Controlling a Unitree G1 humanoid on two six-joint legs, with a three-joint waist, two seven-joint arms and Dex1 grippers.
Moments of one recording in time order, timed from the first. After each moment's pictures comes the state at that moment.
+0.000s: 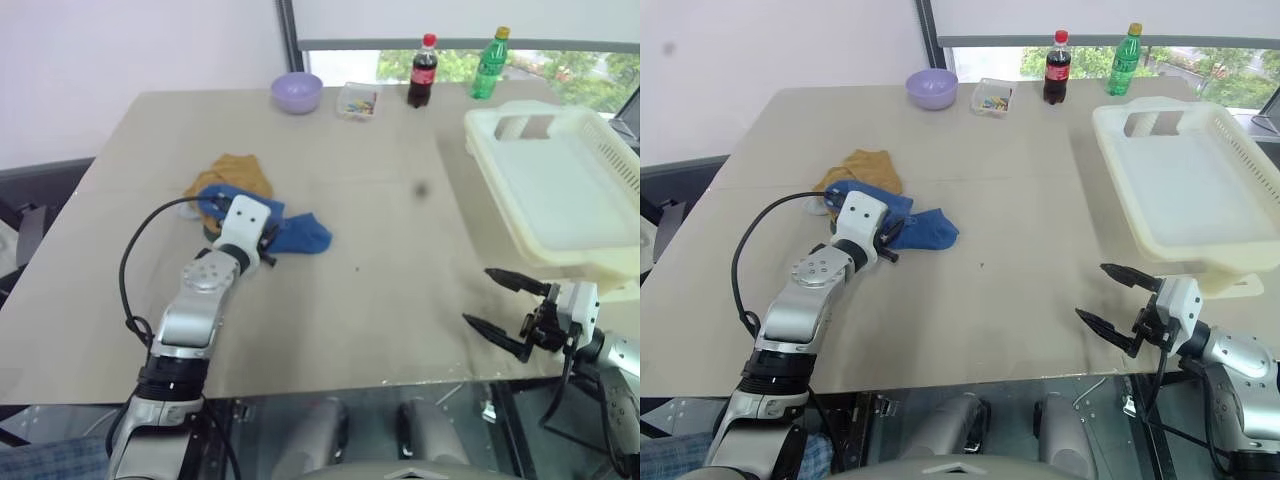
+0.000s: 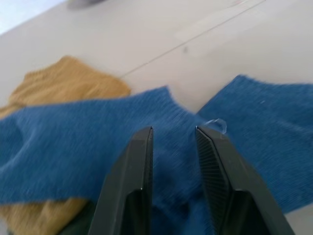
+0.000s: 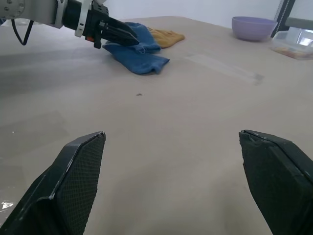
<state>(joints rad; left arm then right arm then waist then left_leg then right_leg) -0.35 0.45 0.00 -0.07 0.00 0.48 -0.34 0.15 -0.58 -0.20 -0.13 0.51 -0.13 1.11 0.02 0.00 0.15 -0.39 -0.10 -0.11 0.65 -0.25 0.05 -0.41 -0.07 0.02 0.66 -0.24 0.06</state>
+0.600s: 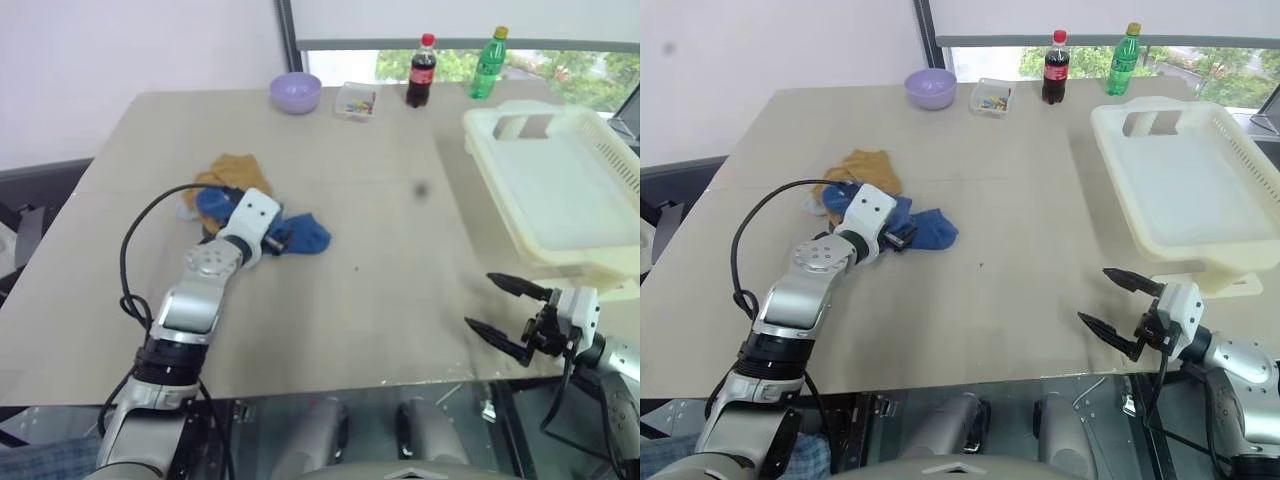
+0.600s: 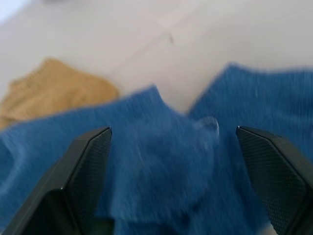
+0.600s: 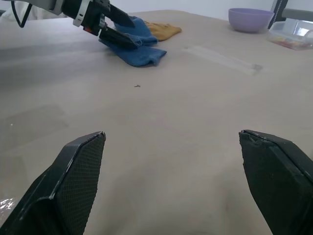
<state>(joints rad) -0.43 0.51 -0.07 -0.07 0.06 0.66 -0.40 0.18 -0.58 -0.20 -0.11 0.51 -0.14 1.10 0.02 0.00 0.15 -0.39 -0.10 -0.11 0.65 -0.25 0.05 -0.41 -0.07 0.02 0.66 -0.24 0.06</state>
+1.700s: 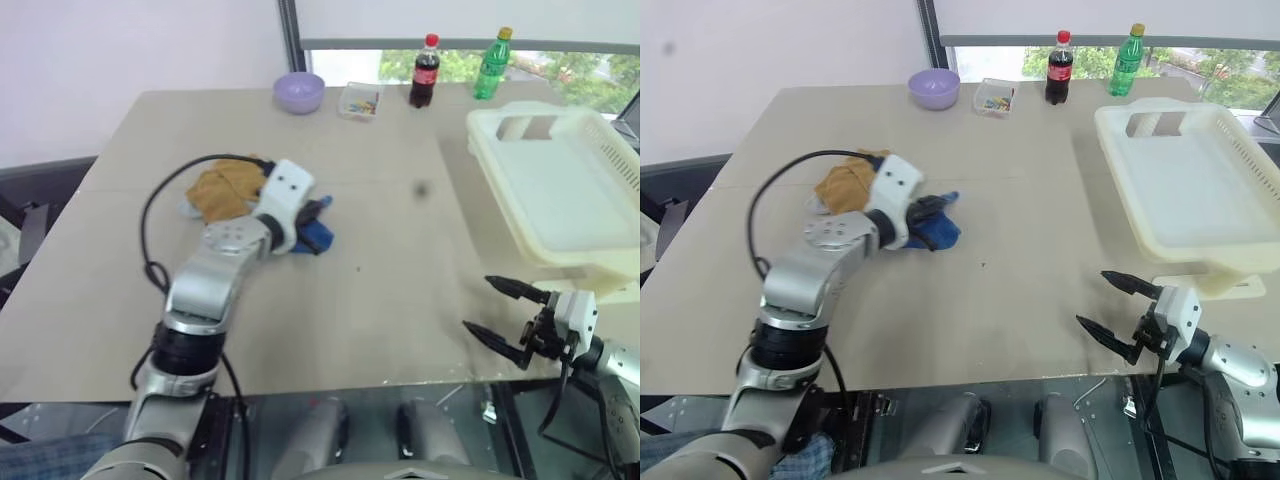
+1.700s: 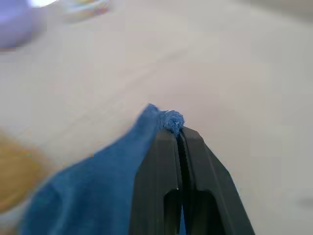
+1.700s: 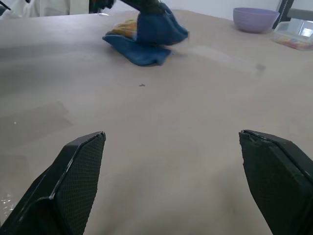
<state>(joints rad) -0.58 0.38 -0.15 -0.34 -0.14 1.02 -0.48 0.18 -0.57 -0.20 -0.12 0.49 -0.15 1.10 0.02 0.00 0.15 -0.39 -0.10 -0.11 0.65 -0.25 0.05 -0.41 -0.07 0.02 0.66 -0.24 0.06</state>
